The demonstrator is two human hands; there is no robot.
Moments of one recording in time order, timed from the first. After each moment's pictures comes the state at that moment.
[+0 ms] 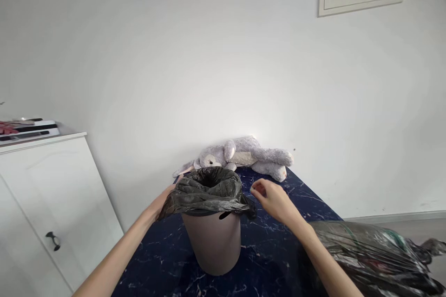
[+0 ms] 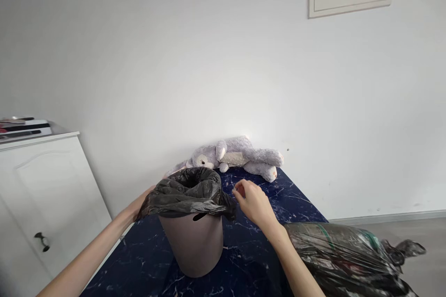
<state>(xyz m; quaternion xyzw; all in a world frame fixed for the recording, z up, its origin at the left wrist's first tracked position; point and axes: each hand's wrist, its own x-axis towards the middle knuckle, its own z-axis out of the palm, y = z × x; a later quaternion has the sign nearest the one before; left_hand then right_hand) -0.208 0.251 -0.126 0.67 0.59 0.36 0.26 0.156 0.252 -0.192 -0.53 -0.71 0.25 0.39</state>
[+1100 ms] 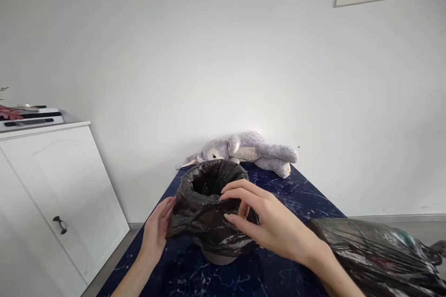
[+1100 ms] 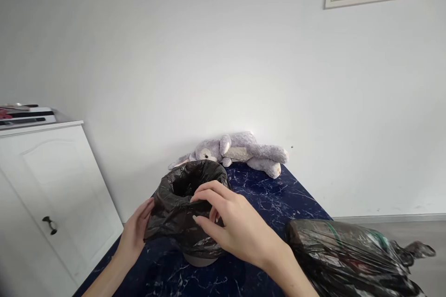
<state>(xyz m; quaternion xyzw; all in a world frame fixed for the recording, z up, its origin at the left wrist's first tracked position) -0.233 0.191 -0.240 0.45 0.58 0.61 0.31 0.121 0.156 -0.127 -0.27 -0.85 0.25 0.38</state>
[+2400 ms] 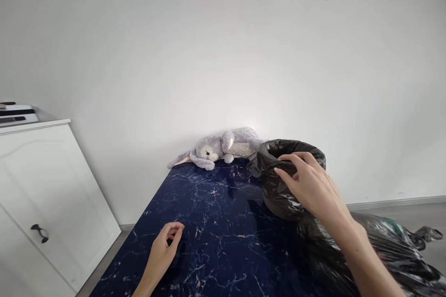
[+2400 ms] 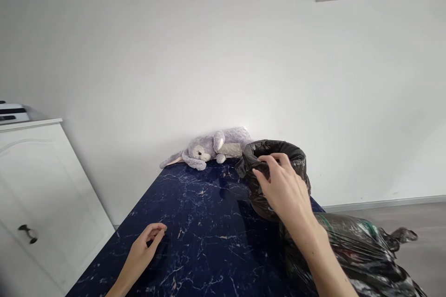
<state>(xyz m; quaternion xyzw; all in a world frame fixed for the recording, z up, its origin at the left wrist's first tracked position) -0.232 0.191 -0.303 0.61 0.66 0.39 0.18 0.196 0.212 -0.152 -0.64 -0.65 -0.03 0.40</state>
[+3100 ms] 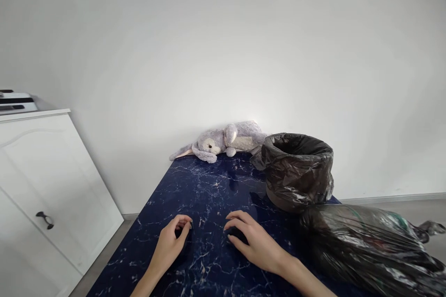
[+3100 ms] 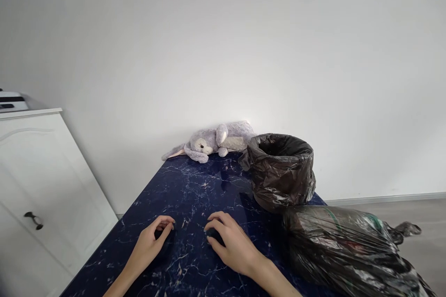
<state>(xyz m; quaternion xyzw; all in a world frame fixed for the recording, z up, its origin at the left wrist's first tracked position) -0.222 0.185 -0.300 0.66 0.63 0.36 0.19 0.089 0.189 -0.284 -0.38 -0.83 0.30 0.26</state>
